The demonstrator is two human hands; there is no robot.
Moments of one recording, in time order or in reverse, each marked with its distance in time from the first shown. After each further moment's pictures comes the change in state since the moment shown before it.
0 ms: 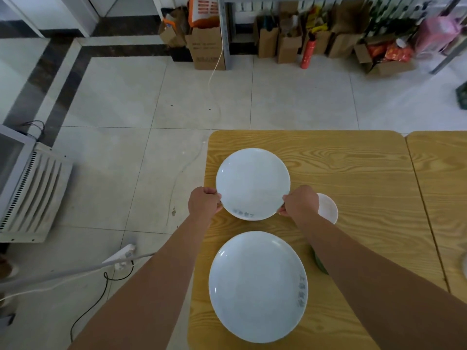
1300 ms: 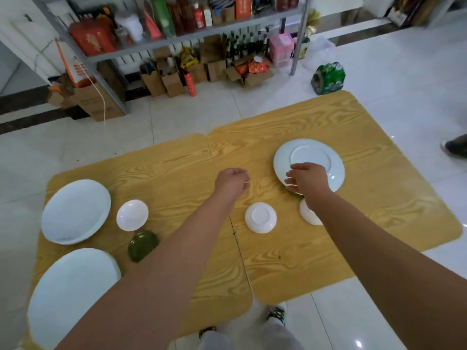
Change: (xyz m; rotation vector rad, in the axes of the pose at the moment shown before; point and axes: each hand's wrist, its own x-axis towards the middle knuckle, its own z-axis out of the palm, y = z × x) left_hand -0.378 0.026 0.447 0.142 -0.518 0.229; right_hand 0.054 0.283 -0.468 0.714 0.146 -0.101
